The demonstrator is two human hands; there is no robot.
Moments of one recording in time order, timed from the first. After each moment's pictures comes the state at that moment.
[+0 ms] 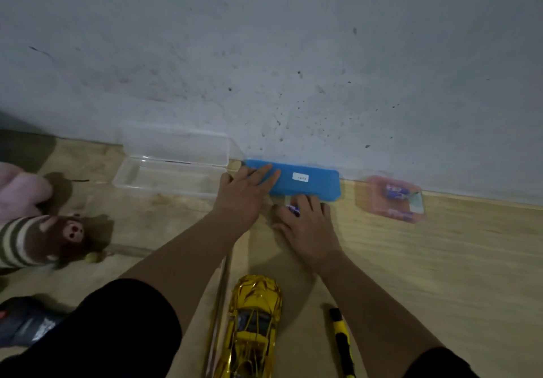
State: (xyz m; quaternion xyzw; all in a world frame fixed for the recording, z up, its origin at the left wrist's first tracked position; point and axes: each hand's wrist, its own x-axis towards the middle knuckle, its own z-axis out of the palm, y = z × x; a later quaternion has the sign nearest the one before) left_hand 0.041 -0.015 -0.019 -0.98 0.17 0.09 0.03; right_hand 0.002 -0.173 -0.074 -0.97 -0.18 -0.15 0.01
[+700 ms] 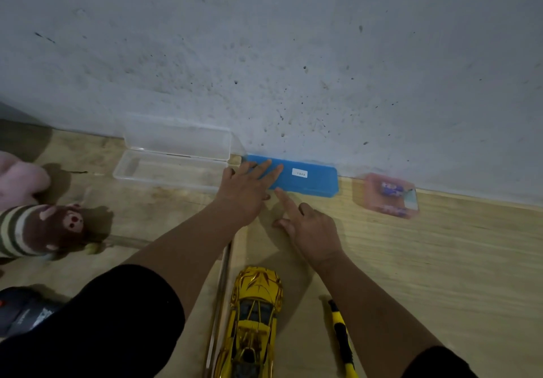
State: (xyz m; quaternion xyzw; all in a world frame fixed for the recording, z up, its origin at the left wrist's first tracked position) left_hand 0.039 -0.013 -0.020 -0.98 0.16 0.10 -0.01; right_hand -0.010 -0.171 -0.067 -0.96 -0.18 -0.19 0.06
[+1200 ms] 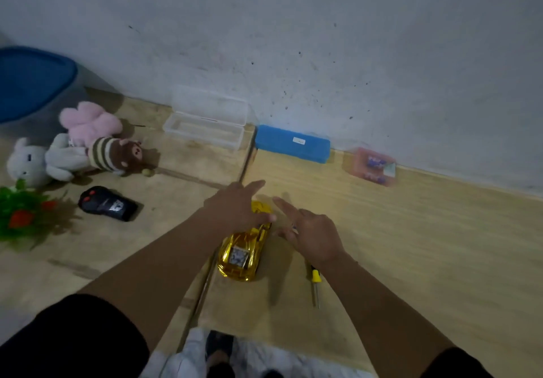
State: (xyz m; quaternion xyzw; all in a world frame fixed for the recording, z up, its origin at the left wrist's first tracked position) left_hand -0.121 -0.005 0.033 -0.95 0.01 0.24 -0.21; right_hand -0.137 -0.197 -0.015 -0.95 -0.26 -0.06 0.15
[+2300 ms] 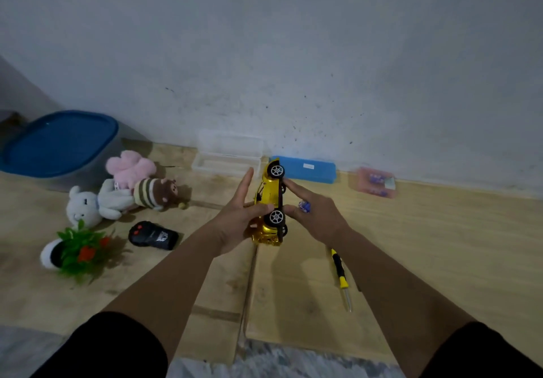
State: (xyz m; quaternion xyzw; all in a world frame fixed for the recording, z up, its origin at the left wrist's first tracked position) left_hand -0.151 0.046 0.092 -0.59 -0.06 0.24 -0.77; right_hand -0.136 -0.140 0.085 -0.88 -0.10 0.09 0.45
